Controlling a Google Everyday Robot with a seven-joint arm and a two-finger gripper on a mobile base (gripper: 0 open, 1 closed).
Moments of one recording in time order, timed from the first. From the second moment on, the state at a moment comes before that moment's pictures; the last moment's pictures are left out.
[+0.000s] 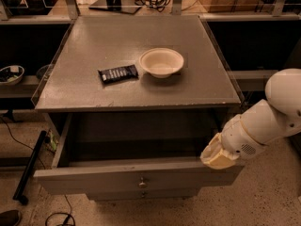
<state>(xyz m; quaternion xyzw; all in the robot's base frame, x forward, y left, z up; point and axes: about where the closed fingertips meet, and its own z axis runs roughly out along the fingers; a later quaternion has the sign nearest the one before) 0.414 -0.162 0.739 -0.59 0.77 0.20 0.16</state>
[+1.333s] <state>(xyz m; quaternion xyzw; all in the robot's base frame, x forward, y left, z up) 0.414 -0.161 0.740 -0.59 0.76 0.20 0.16</state>
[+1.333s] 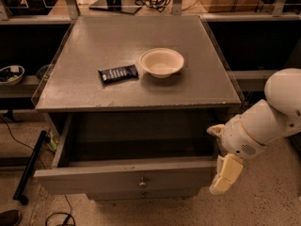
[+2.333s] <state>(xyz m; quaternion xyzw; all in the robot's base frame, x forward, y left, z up) 0.403 -0.183 0.691 -0.57 0.79 0.21 0.10</state>
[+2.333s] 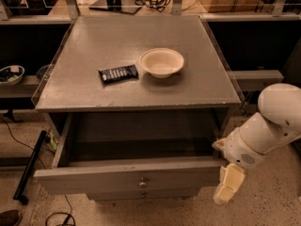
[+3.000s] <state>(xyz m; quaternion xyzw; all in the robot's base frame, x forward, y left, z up) 0.406 -0.173 0.674 -0.58 0.77 0.24 0.08</state>
